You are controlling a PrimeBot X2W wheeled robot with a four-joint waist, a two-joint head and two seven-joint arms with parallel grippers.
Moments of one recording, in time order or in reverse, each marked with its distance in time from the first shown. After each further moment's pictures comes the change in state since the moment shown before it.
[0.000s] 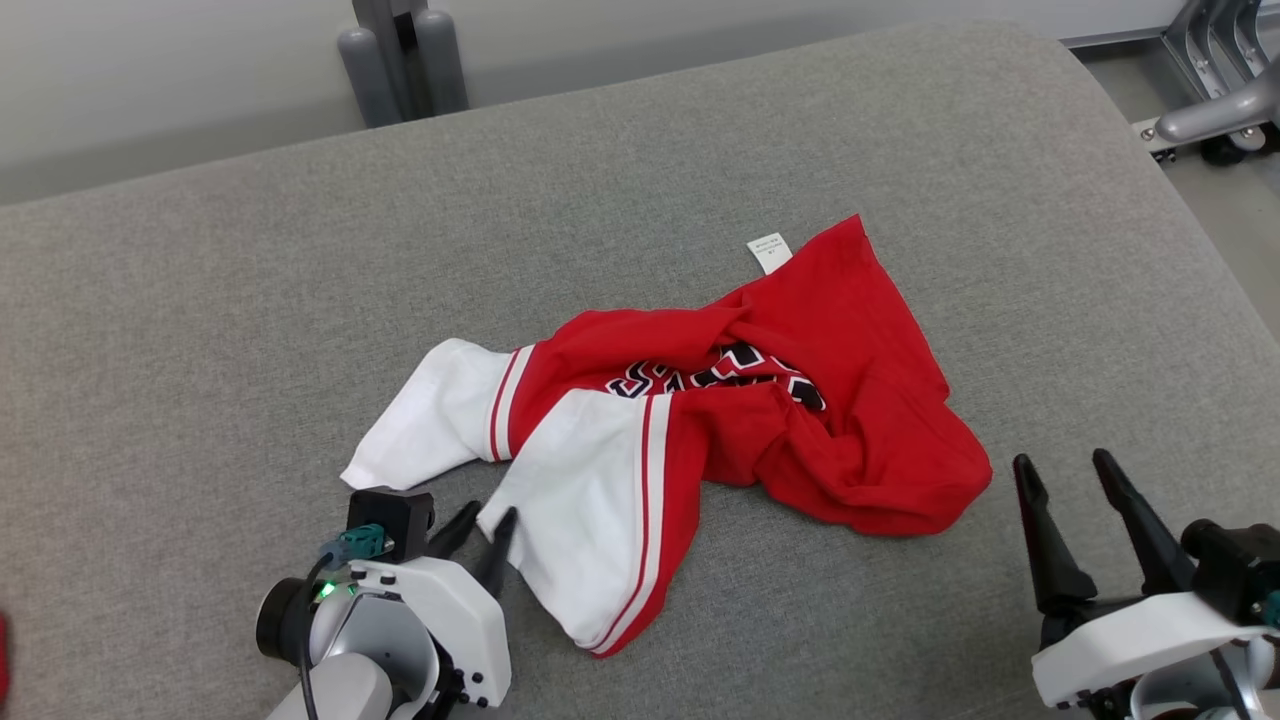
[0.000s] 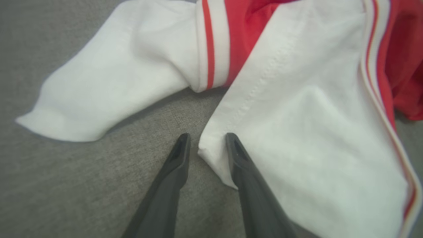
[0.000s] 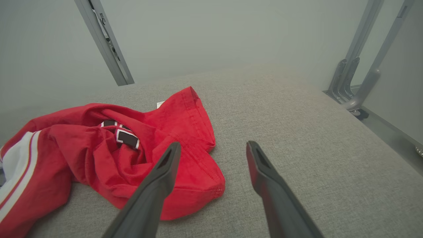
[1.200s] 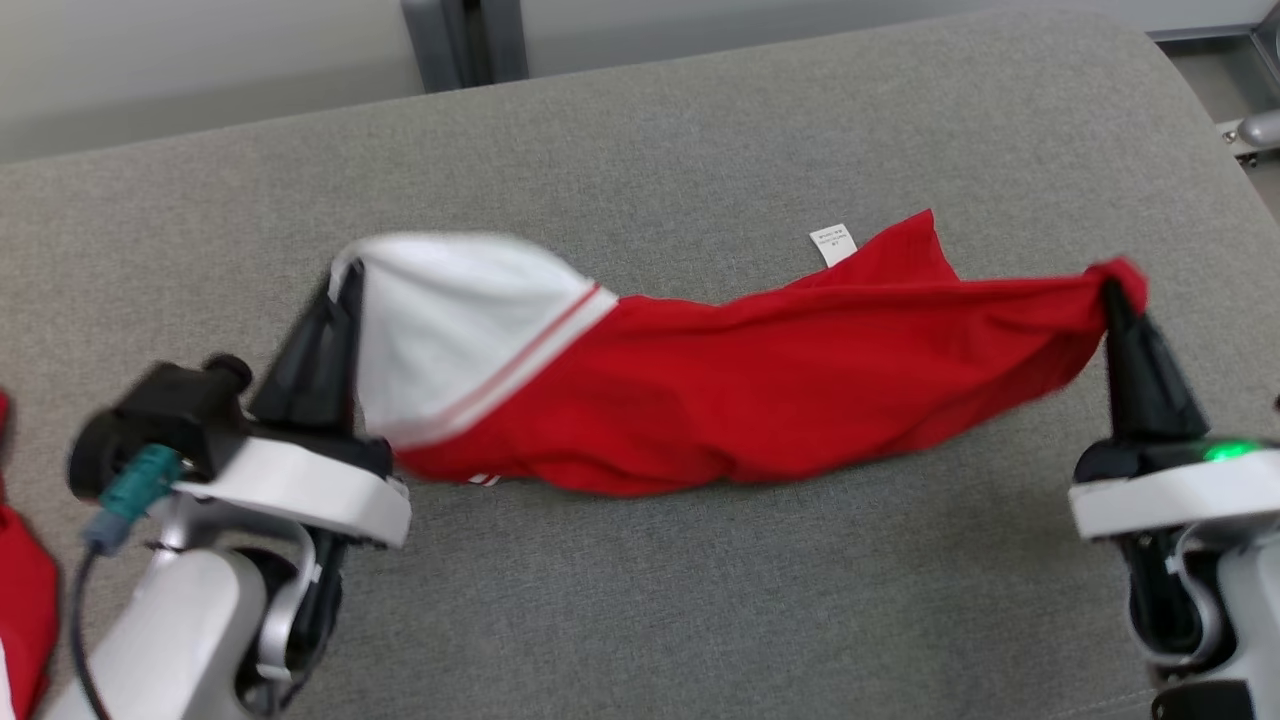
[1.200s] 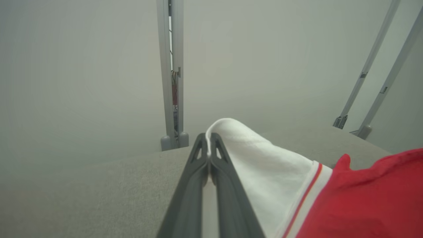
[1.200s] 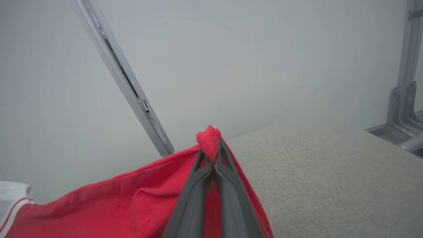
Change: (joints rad) left arm -0.039 0.136 0.146 -0.370 0.072 0.108 -0.172; right arm -0.271 -0.107 0.093 0.215 0.351 0.000 -0.208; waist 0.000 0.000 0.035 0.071
